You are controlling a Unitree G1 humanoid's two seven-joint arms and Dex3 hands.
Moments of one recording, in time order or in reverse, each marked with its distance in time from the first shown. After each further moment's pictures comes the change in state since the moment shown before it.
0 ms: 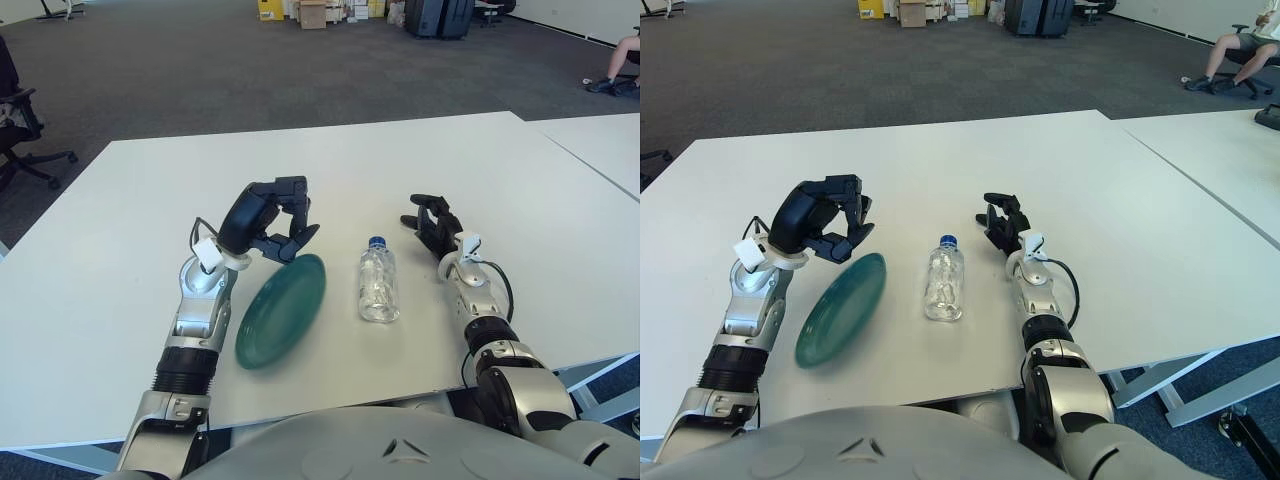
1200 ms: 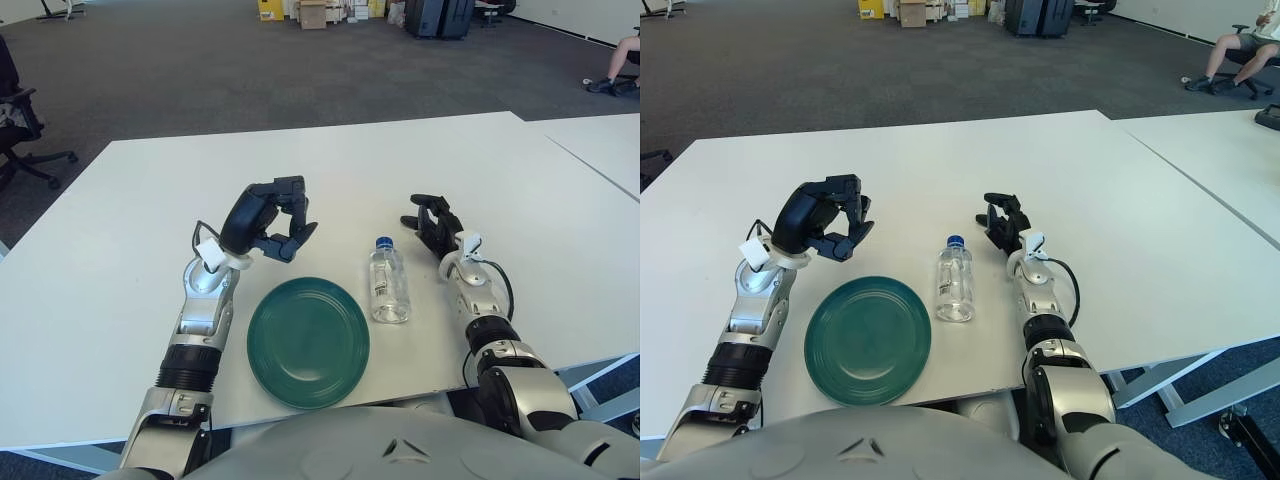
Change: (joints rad) left arm -0.012 -0.010 0.001 0.058 0.008 -0.032 0.033; right arm 0.000 -0.007 0.005 -0.007 -0.002 0.014 -0.011
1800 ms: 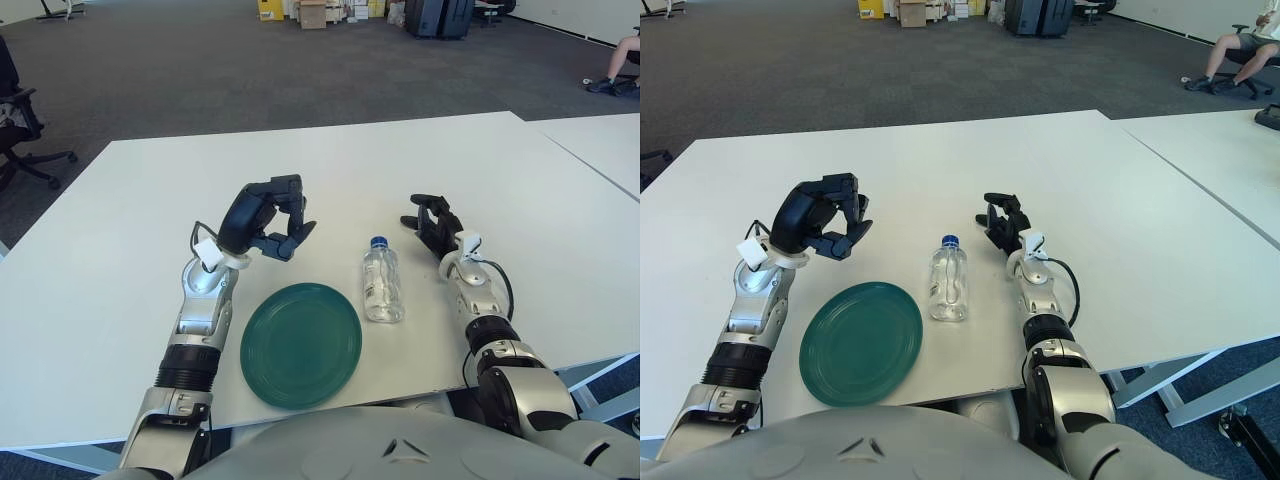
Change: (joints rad) left arm 0.000 0.001 0.010 0.007 -0.012 -0.003 0.000; right arm 0.001 0.002 0.004 -0.006 -0.005 0.005 -0.003
